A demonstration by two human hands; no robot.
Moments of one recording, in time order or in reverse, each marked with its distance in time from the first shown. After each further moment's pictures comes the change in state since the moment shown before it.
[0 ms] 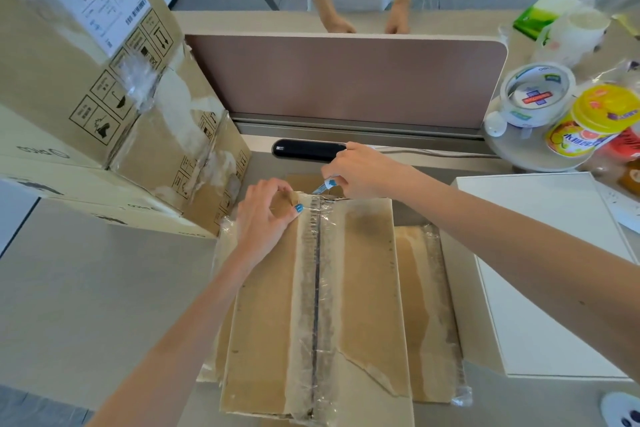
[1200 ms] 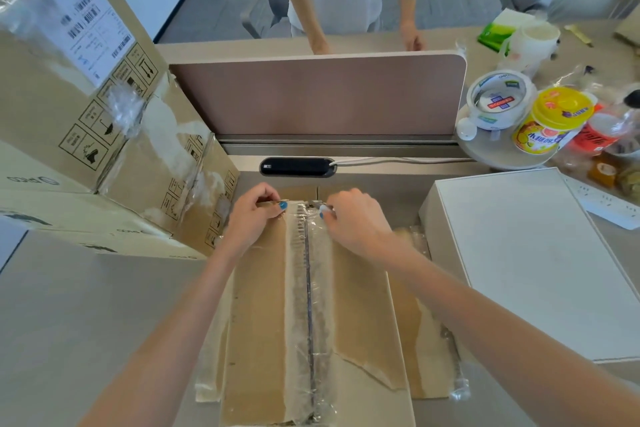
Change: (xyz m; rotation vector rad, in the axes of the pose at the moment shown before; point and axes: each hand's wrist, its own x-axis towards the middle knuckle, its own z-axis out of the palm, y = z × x) left_hand 0.028 0.017 -0.017 -0.268 -0.192 -0.173; right_hand -0.055 -0.073 -0.002 0.443 0.157 0.593
